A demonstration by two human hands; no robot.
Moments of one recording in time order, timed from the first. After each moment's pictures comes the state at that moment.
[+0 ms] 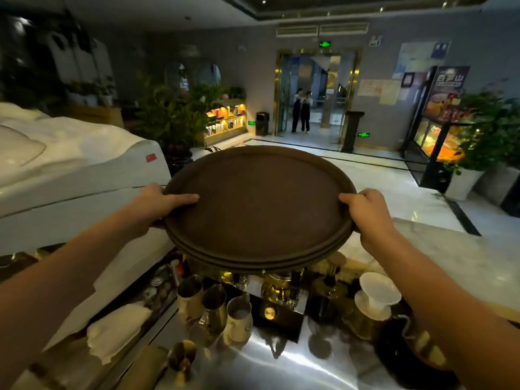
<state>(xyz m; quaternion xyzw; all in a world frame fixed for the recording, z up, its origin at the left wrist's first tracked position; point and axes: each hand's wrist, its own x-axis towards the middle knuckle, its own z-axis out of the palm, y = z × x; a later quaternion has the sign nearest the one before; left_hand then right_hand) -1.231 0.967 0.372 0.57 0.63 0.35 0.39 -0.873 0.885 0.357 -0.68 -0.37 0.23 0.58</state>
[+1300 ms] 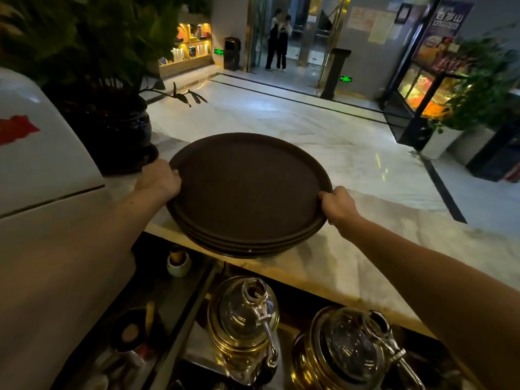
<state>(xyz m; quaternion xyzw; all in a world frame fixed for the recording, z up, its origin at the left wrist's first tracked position) -1.197 1.452 0.192 0.65 0.72 0.20 0.15 -0.876 1.312 0.188 -0.82 -0.40 0.21 0.35</state>
